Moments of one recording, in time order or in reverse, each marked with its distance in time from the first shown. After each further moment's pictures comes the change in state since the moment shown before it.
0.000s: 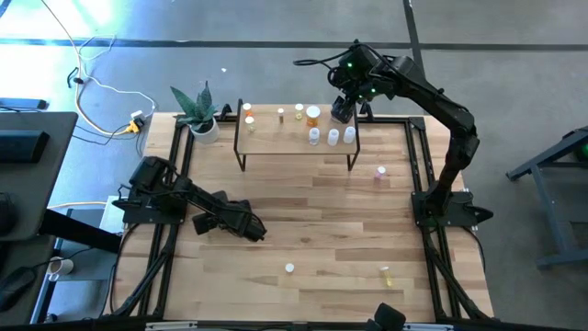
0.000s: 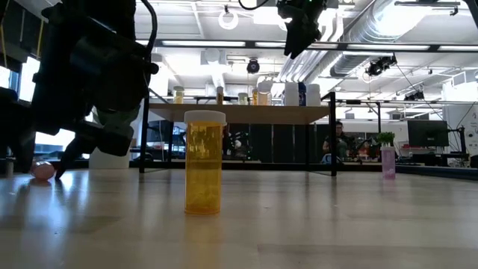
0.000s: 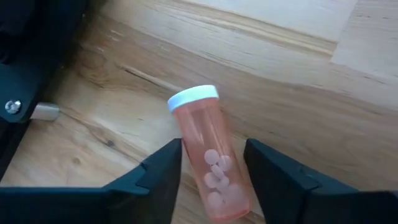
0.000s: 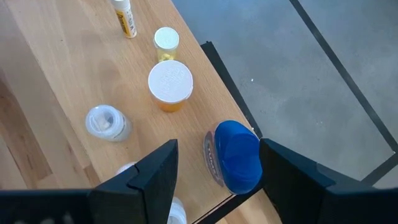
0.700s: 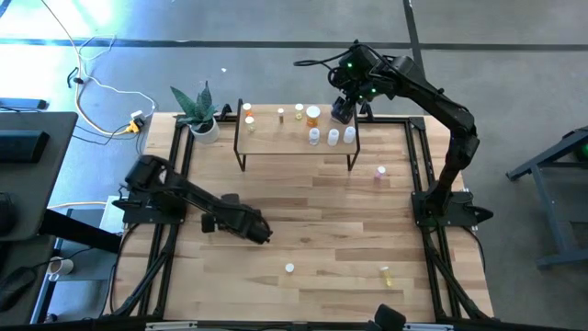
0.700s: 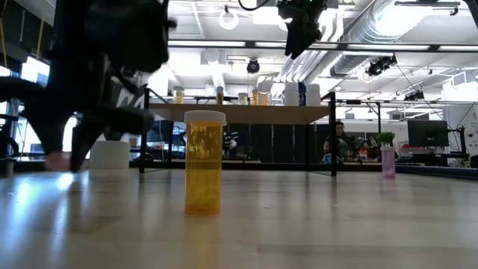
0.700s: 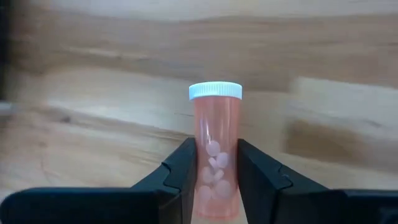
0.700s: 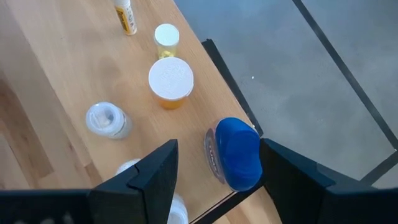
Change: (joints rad) left arm -0.010 -0.057 0.098 0.037 -0.009 0.259; right arm 0.000 0.000 0.000 -0.009 -0.003 0.006
